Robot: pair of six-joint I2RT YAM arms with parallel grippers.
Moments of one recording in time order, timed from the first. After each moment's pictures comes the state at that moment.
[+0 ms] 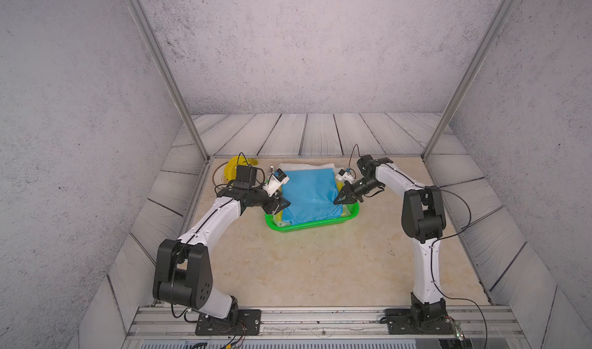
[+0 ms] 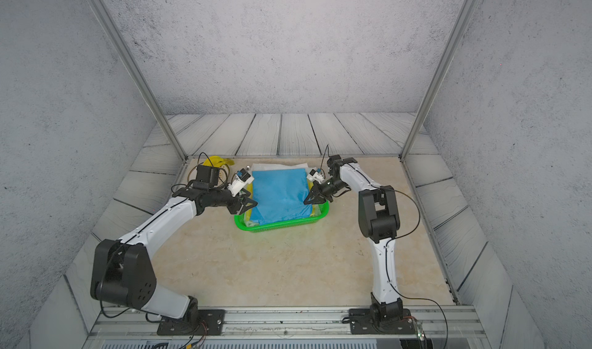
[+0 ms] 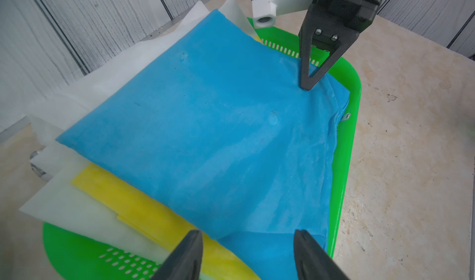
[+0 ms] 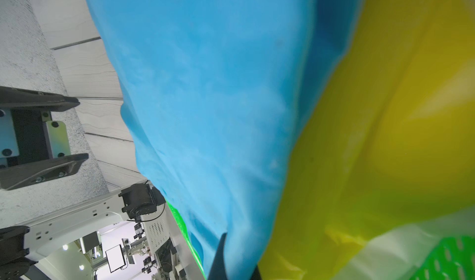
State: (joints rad) left arm -0.22 1.51 1.12 -0.47 0.63 0.49; right arm 0.28 2.23 1.87 -1.16 -0.92 -0.03
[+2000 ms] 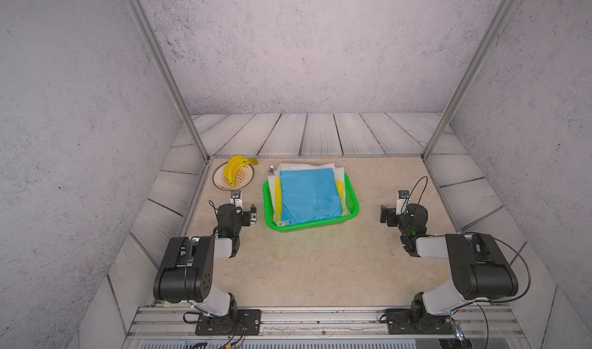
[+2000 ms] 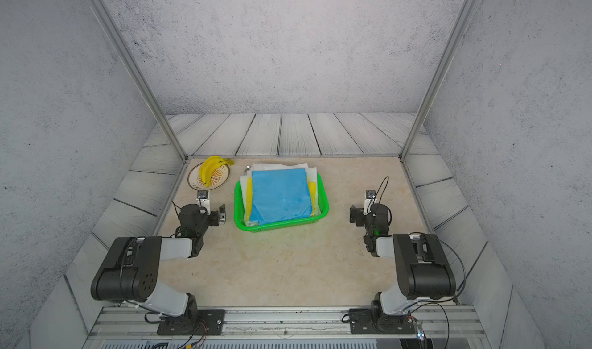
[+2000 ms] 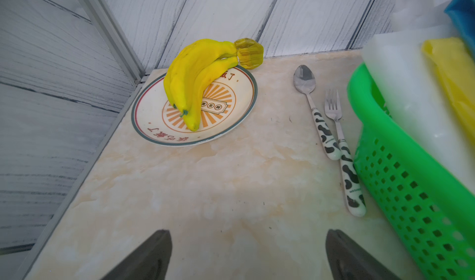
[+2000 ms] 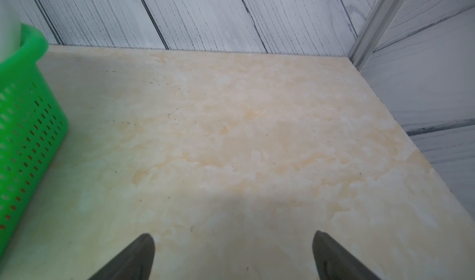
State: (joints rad) left arm -0.01 1.54 0.42 0.71 -0.01 0.08; right arm 0.02 1.54 0.43 0.68 0.00 -0.04
